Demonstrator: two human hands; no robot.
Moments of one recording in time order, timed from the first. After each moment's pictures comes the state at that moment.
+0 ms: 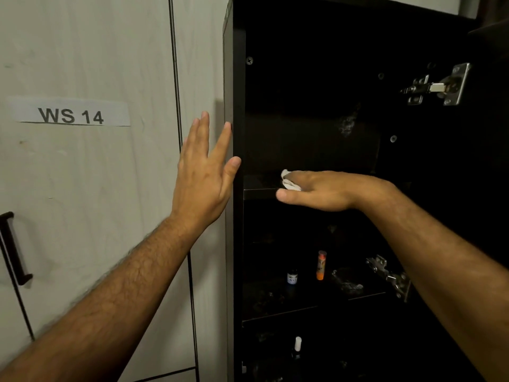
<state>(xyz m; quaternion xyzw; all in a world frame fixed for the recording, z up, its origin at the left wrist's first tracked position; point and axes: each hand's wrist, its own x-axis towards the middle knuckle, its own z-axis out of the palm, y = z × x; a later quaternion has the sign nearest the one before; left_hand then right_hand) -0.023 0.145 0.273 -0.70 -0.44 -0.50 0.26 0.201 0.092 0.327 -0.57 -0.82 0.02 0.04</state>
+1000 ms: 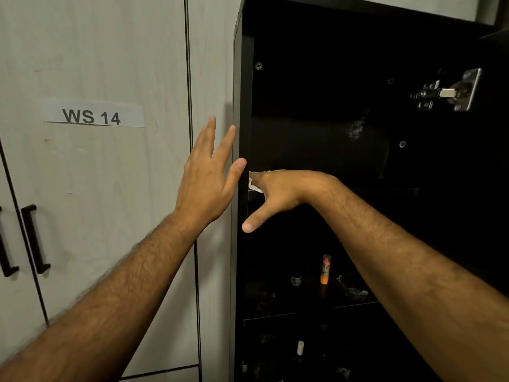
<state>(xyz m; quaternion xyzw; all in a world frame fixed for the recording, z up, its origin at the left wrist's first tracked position) -0.024 0.136 0.276 -0.70 -0.47 -0.49 0.22 0.140 0.122 0.330 -0.52 -0.85 0.03 -0.02</state>
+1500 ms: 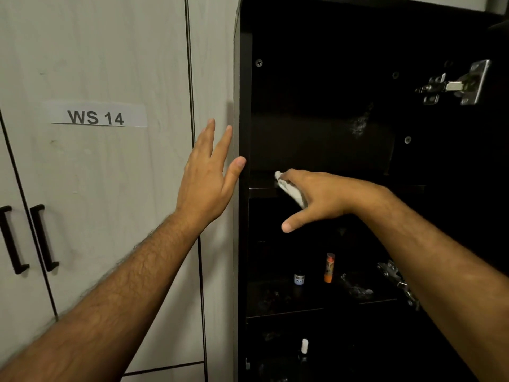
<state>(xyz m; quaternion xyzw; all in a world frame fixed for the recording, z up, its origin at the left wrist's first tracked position) -0.024 0.136 0.273 -0.69 -0.49 -0.49 0.20 0.203 0.110 0.316 -0.51 -0.86 -0.01 0.07</state>
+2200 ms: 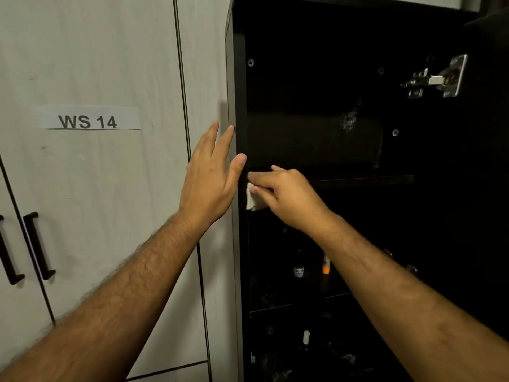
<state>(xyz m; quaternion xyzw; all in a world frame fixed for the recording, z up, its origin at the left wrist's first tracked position) -0.020 0.126 0.275 -0.72 -0.45 -0.51 0.16 0.149 0.108 0.268 -0.39 -0.83 -0.12 0.37</state>
